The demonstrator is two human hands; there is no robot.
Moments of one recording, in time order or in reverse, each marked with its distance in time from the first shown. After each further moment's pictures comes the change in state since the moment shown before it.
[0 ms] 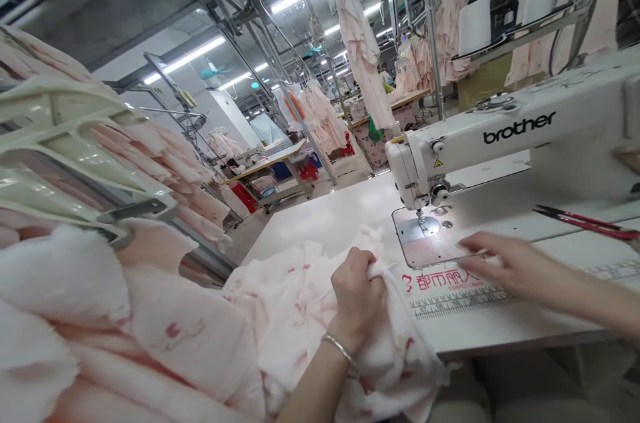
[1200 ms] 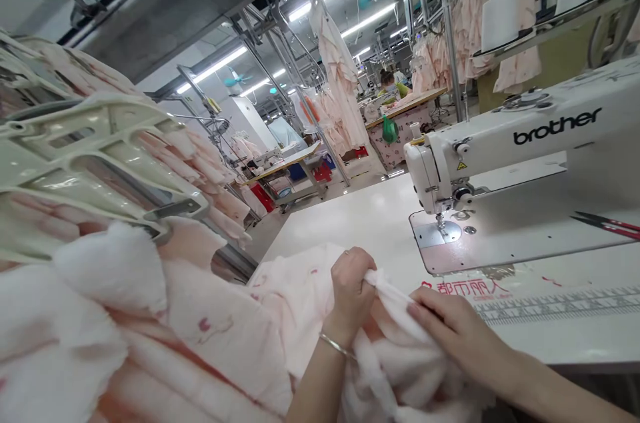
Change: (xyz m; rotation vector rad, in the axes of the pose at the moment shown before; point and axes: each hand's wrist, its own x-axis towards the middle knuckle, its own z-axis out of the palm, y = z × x) left_hand 0.013 -0.025 -0.025 -0.127 -0.084 0.053; right_hand -0.024 -0.094 0.089 0.563 -0.297 -0.124
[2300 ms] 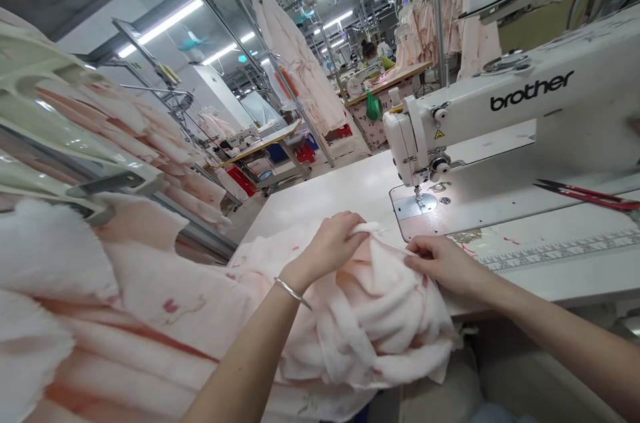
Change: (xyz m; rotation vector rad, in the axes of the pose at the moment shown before) left_hand 0.043 -0.003 -0.011 0.050 -0.775 -0.171; right_hand 0.013 0.024 -0.041 -0.023 0.034 0.174
